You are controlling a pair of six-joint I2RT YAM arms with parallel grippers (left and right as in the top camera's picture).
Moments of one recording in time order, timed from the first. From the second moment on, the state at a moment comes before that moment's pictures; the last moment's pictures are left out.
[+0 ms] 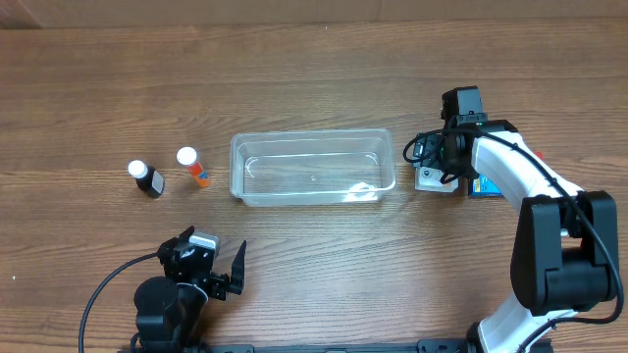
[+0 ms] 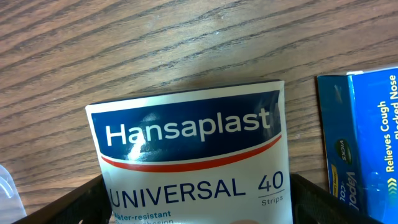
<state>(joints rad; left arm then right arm) -0.02 0.01 0.15 -0.57 0.22 0.12 0.08 1.85 1.17 -0.60 0.04 0.30</state>
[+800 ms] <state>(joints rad) -0.02 0.01 0.15 -0.57 0.22 0.12 0.08 1.86 1.21 -0.78 0.03 0.28</state>
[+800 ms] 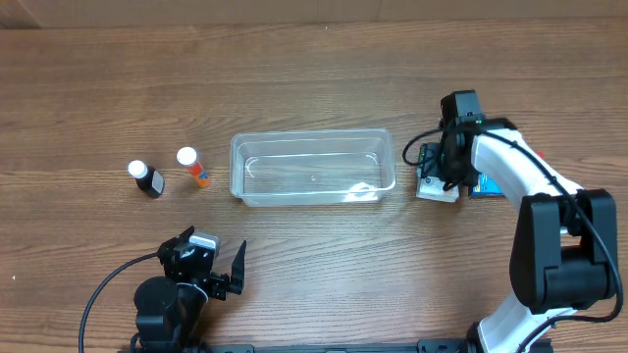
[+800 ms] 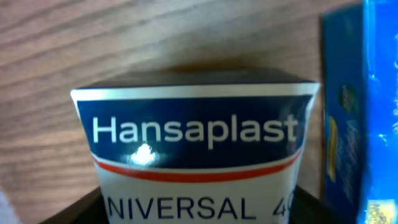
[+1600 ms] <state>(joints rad) -0.02 0.01 0.15 -0.57 0.22 0.12 0.48 1.71 1.61 -1.08 -0.04 0.46</state>
